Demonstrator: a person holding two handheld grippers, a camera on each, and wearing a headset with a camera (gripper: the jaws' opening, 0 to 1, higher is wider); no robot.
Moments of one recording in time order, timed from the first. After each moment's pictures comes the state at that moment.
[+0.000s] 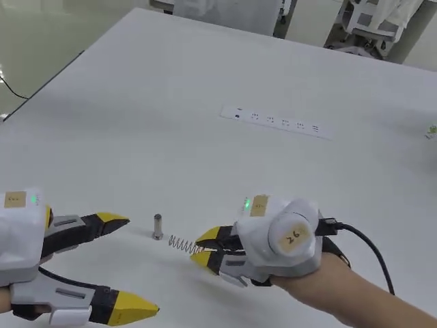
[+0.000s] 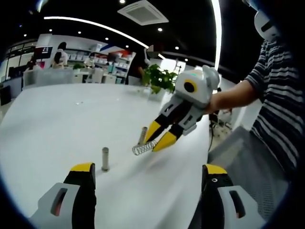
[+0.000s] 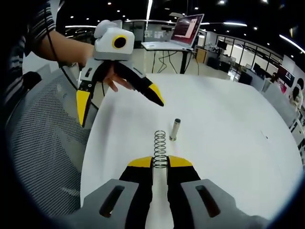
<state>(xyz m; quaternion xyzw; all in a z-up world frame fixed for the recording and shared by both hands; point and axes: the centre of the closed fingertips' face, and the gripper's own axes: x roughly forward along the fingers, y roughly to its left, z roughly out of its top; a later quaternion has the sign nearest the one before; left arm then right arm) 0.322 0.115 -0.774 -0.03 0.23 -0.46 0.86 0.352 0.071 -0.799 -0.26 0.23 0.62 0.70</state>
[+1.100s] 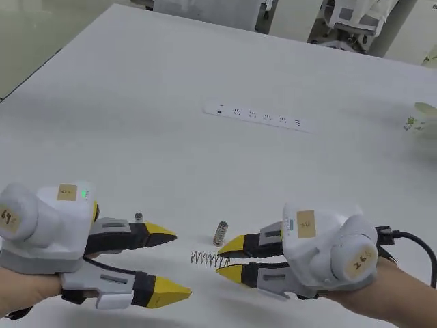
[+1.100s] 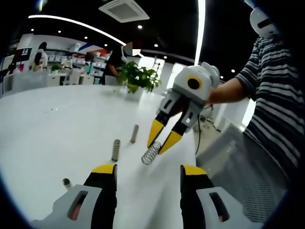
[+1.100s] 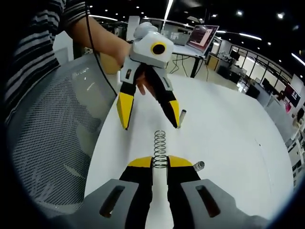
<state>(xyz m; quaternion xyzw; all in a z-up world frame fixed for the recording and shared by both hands) 0.331 0.043 -0.767 -0.03 0.21 -0.55 0.81 0.331 0.016 -0.780 -0.31 0.19 0.65 0.66</state>
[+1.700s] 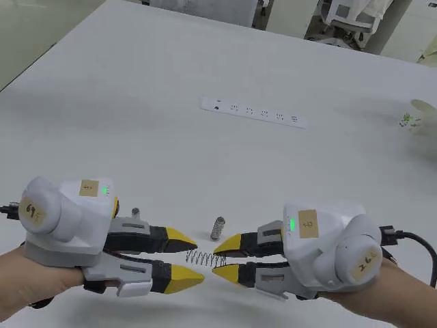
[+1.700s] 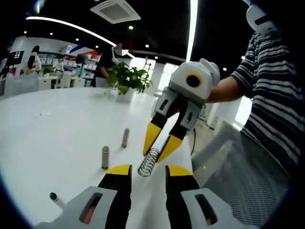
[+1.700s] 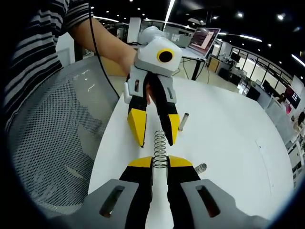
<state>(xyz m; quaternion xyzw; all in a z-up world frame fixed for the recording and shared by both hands) 0.327 0.021 -0.767 -0.02 0.20 -0.58 0.79 0.323 0.017 -0.776 -0.31 0.18 0.66 0.66</state>
